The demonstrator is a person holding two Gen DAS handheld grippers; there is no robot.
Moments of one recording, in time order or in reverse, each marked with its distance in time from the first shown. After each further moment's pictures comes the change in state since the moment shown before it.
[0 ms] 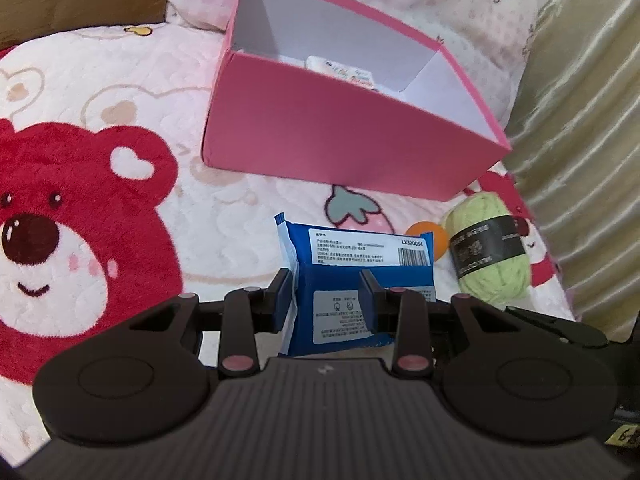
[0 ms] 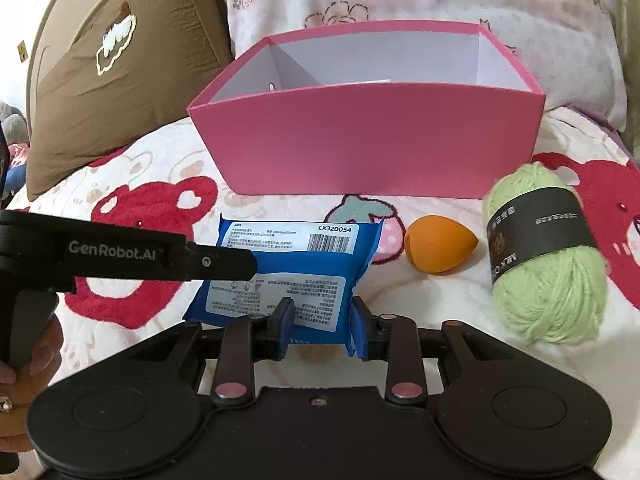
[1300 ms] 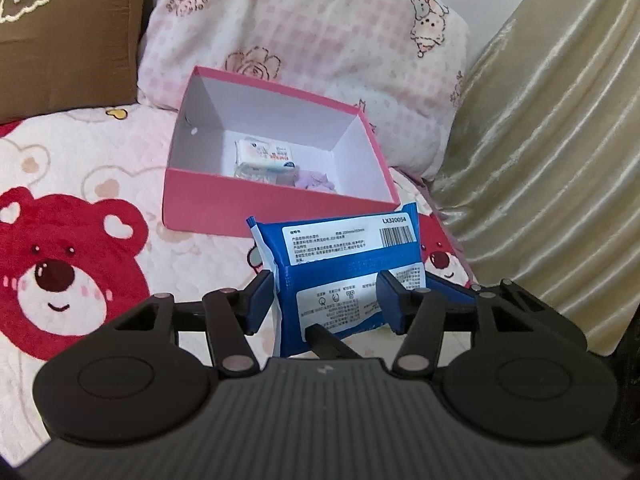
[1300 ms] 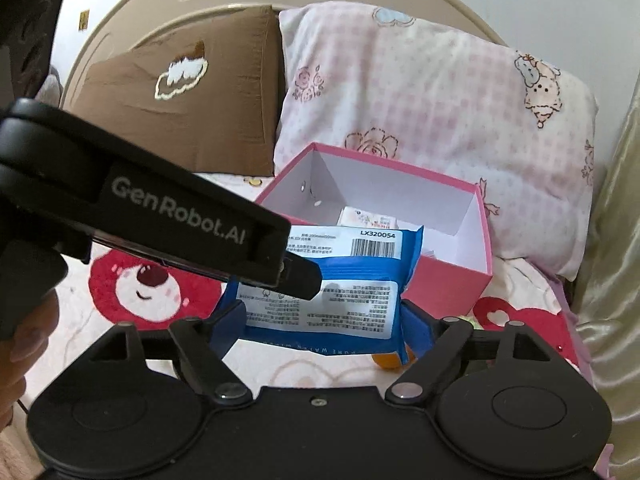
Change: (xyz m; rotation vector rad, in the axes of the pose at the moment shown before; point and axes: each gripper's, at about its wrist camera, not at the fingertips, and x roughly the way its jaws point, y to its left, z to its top) left arm -0.107 -0.078 0.020 0.027 -0.104 -0.047; right arm -0.113 0.057 0.035 -0.279 -0.193 -0.099
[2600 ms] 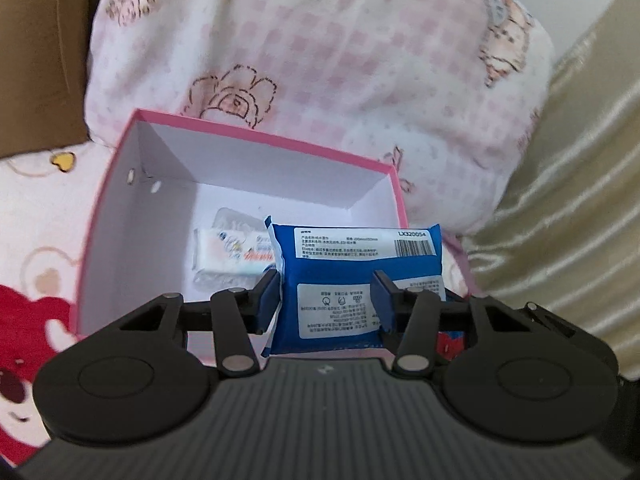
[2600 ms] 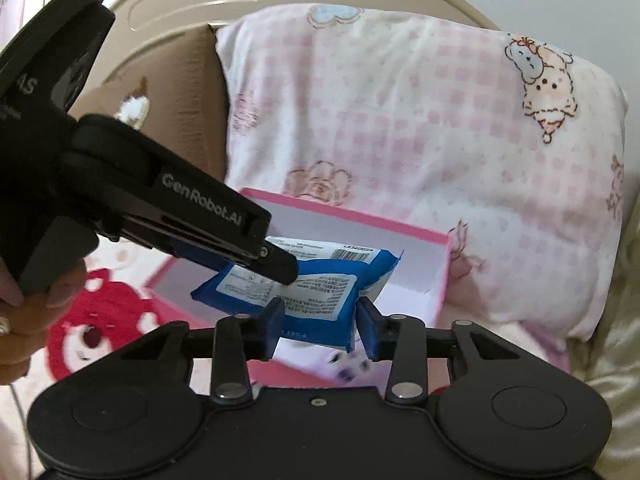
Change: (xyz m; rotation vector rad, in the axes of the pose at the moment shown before) left arm 0.155 -0.022 0.155 -0.100 0.091 0.102; right arm 0.107 -0.137 0.075 -0.029 0.009 0.097
